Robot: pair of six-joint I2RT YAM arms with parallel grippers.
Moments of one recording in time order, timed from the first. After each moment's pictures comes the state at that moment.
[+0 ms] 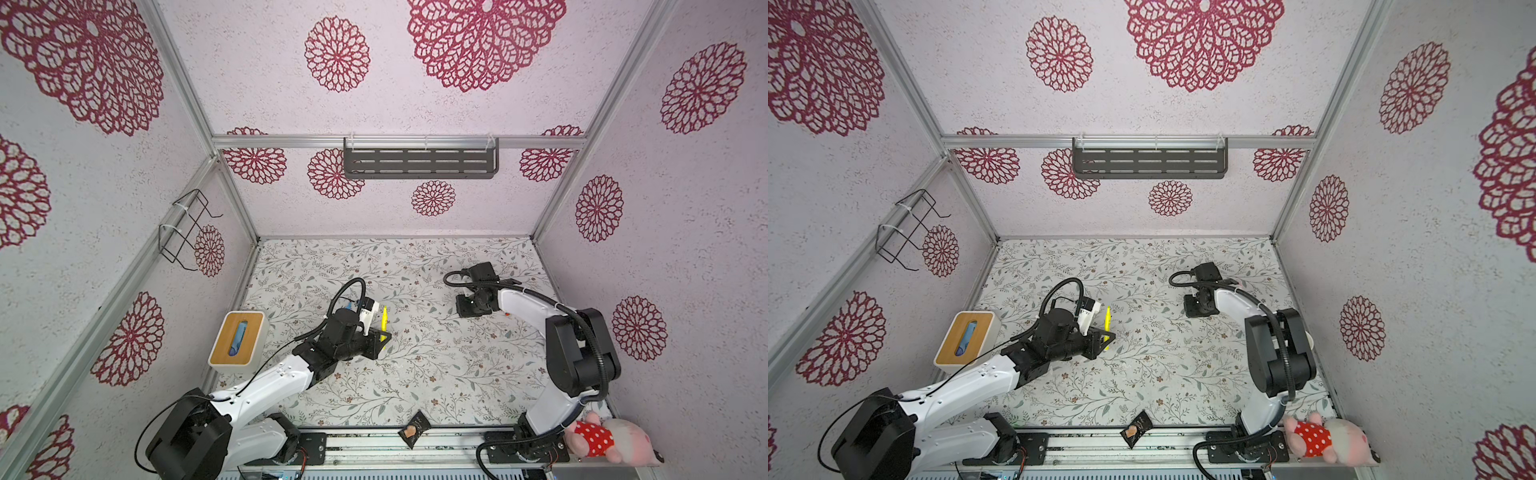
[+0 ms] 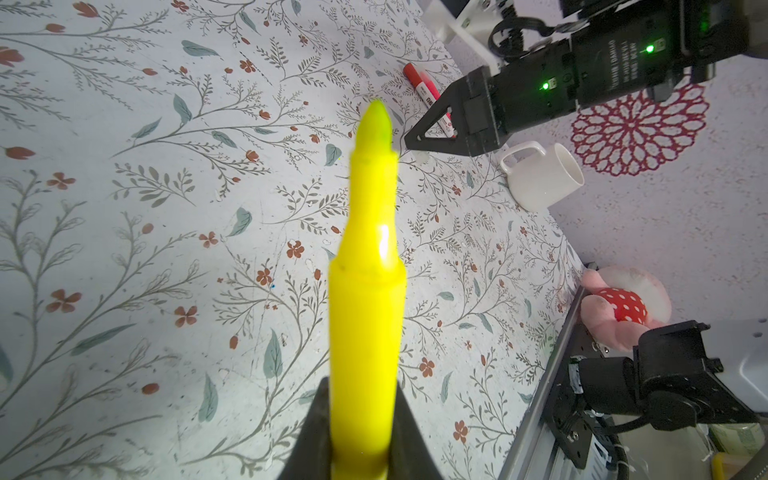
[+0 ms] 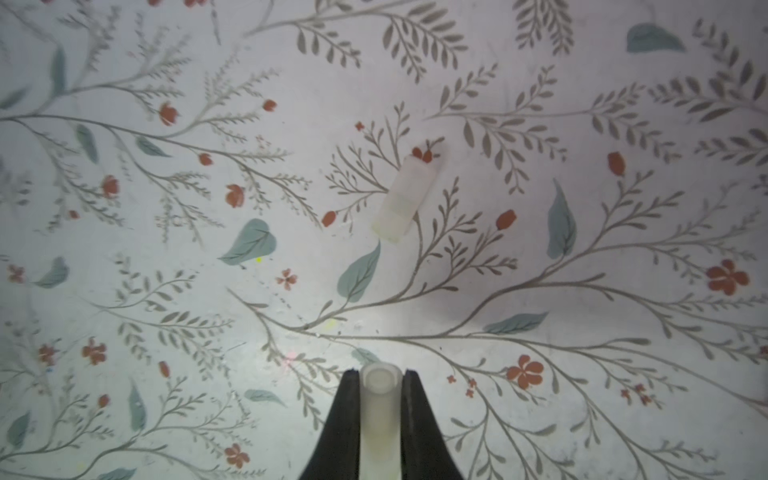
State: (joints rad) left arm -0.67 1.19 0.58 0.04 0.25 -0.46; right arm 0.27 1.69 1.12 -0.53 -0.12 0.13
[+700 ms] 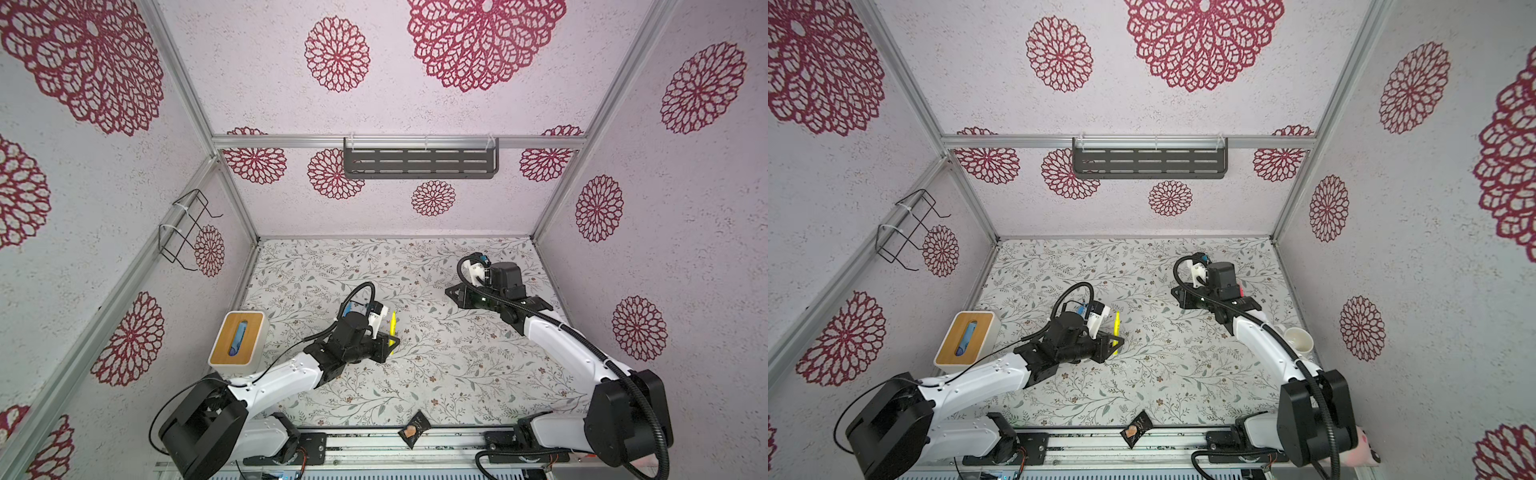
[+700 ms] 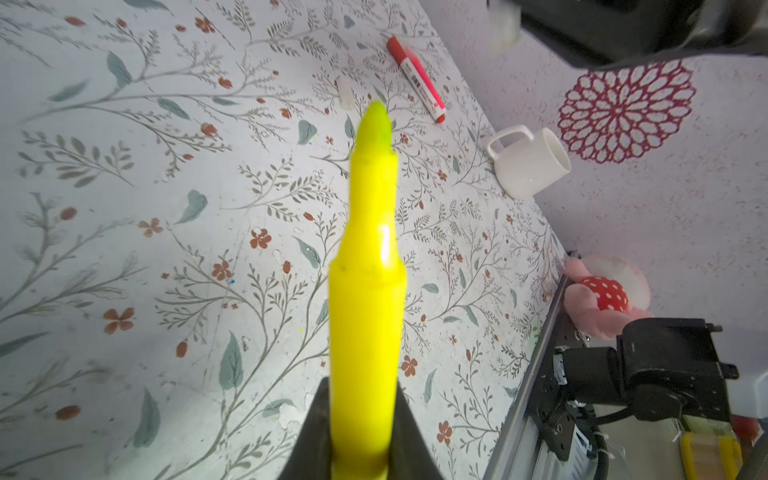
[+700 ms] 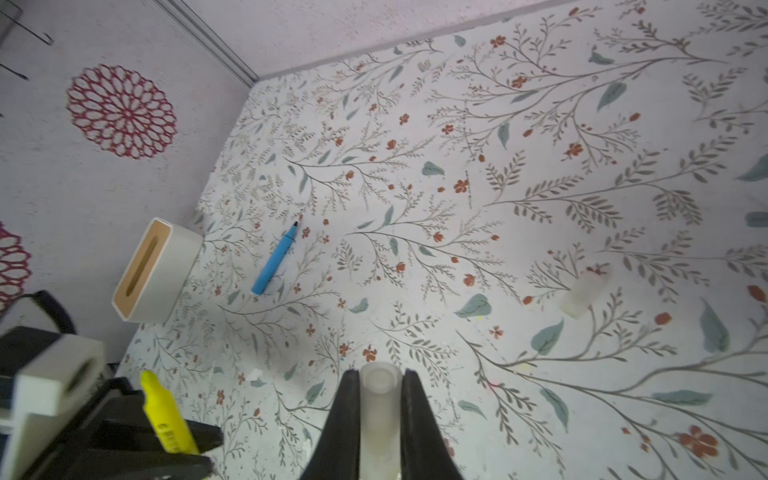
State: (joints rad) left arm -0.75 1.32 0.59 0.14 0.27 -0.51; right arm 0.32 1.31 0.92 -0.21 -0.45 0.35
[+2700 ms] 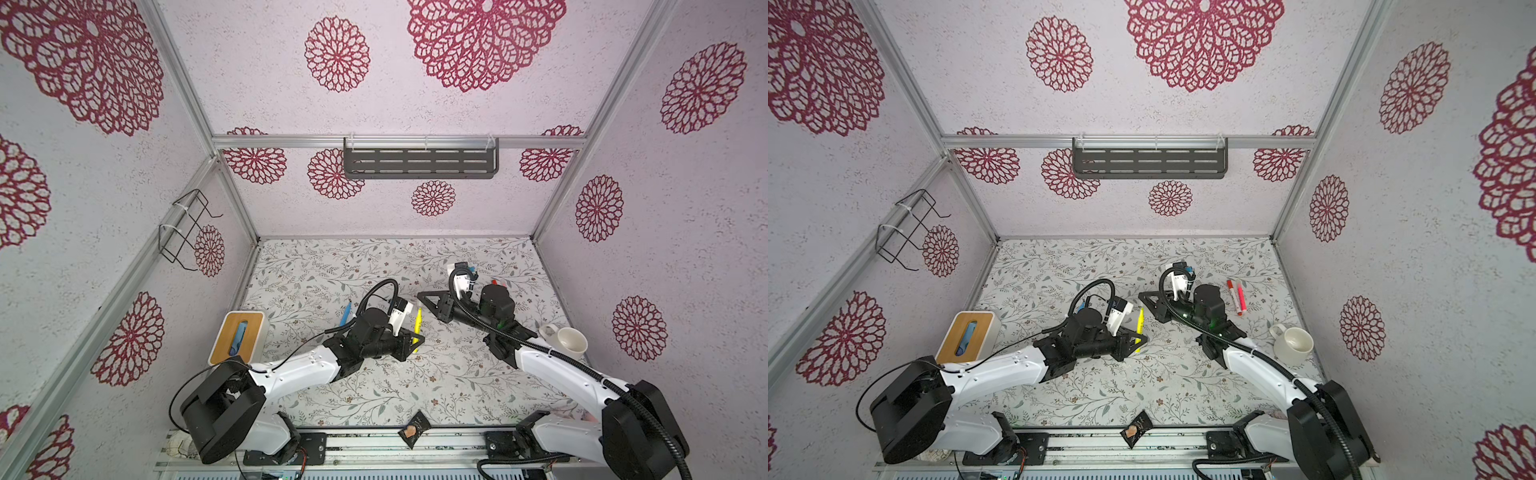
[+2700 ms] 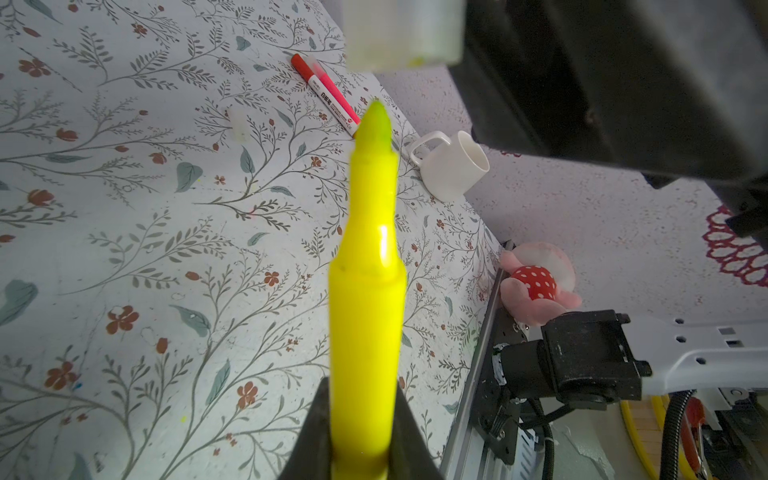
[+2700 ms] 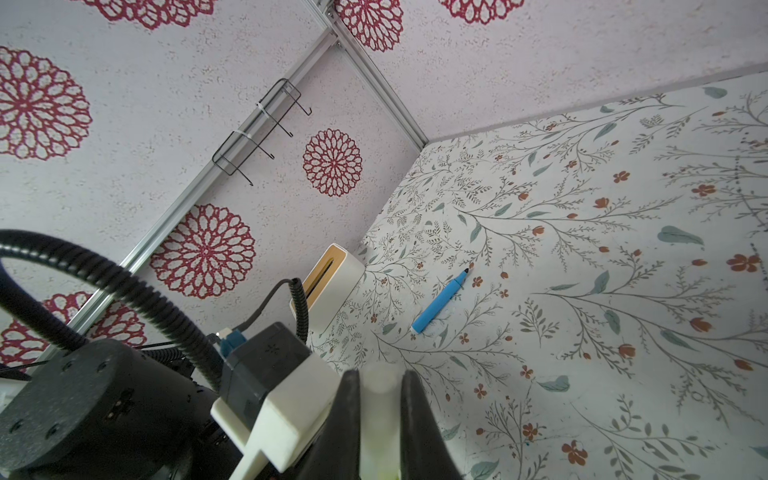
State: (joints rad) left arm -0.85 1.41 0.70 0.26 0.31 -0.52; right arm 0.53 1.22 0.68 0.41 -0.52 0.67
